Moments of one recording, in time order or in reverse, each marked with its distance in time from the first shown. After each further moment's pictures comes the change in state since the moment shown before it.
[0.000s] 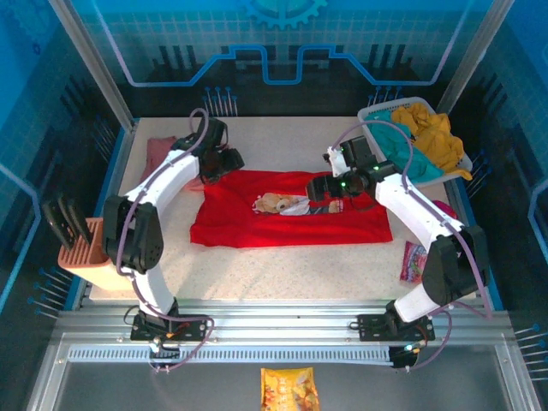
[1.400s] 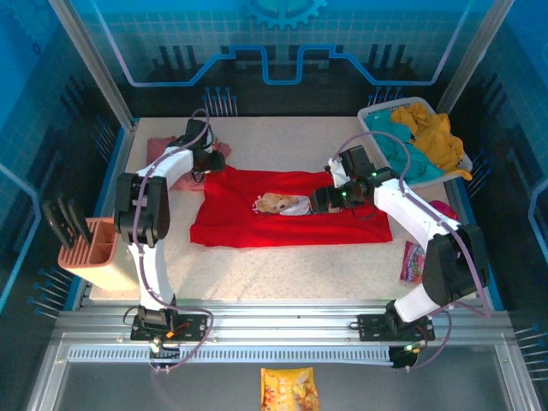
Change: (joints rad) left arm 0.143 0.265 0.055 0.224 0.025 0.423; right arm -0.001 -0.002 -0.080 -0.018 0.021 -0.001
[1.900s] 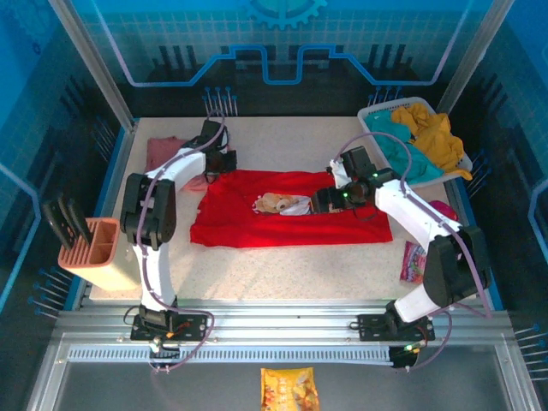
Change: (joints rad) left arm -0.105 -0.007 0.000 0.022 0.006 -0.032; right arm -0.007 -0.015 -0.013 -0.008 0.008 0.000
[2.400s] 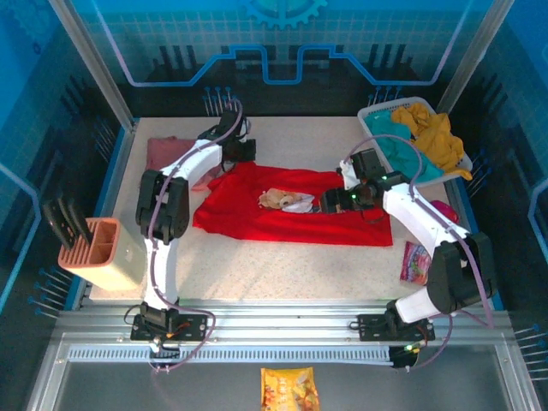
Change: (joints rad) left arm -0.082 0.128 0.254 -0.047 0.048 -0.028; right arm -0.063 -0.051 -0.051 -0.003 0.005 0.000
